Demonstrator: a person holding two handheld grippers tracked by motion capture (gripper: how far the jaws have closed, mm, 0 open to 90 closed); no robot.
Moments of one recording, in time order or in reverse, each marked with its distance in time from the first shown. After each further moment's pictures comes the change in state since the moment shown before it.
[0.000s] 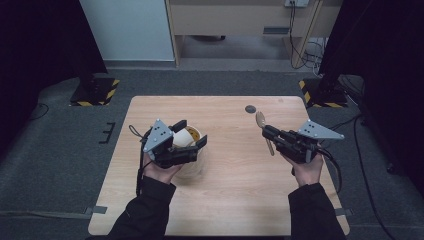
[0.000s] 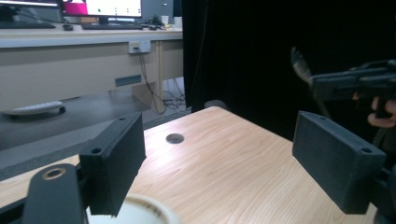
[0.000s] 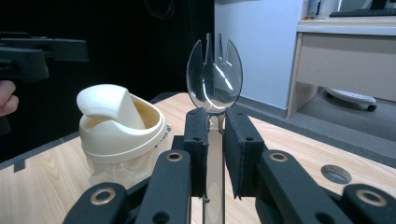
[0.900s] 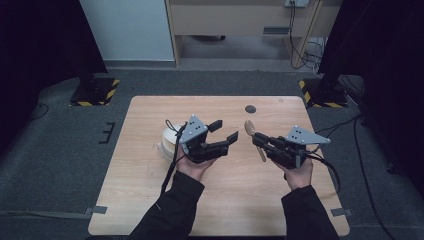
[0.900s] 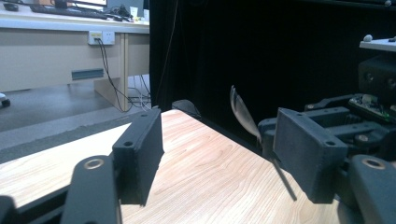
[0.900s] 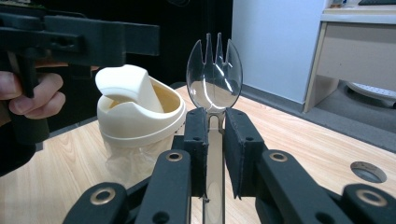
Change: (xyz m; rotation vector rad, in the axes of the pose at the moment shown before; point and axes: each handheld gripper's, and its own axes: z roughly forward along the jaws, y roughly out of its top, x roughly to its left) left arm -0.039 0.000 0.065 0.014 -0.116 -0.087; right arm 0.014 -0.016 0.015 0.039 0.062 -0.018
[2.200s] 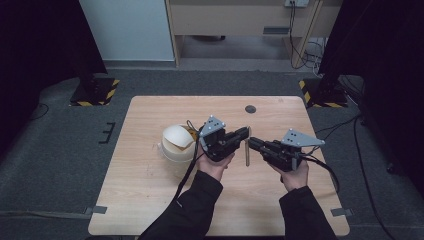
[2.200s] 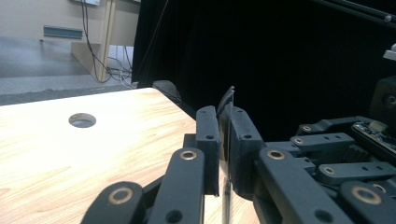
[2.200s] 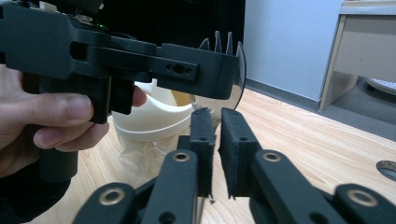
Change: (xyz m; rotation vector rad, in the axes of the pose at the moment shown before) left arm -0.014 -0.014 0.042 0.063 -0.034 -0.168; right arm 0.004 -0.009 0.007 0.011 0.050 0.012
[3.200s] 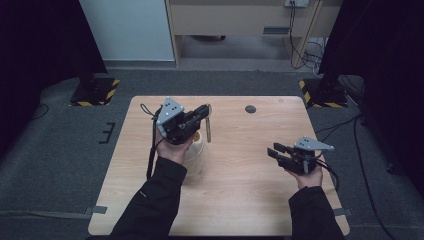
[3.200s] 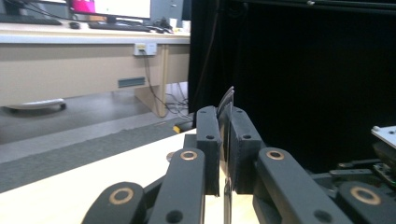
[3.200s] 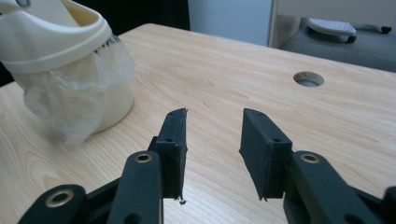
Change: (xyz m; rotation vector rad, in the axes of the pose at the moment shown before) left arm 0.050 0.056 -0.079 -0.099 0.201 0.196; right arm -0.053 -0.057 -0.023 0.166 -0.211 0.083
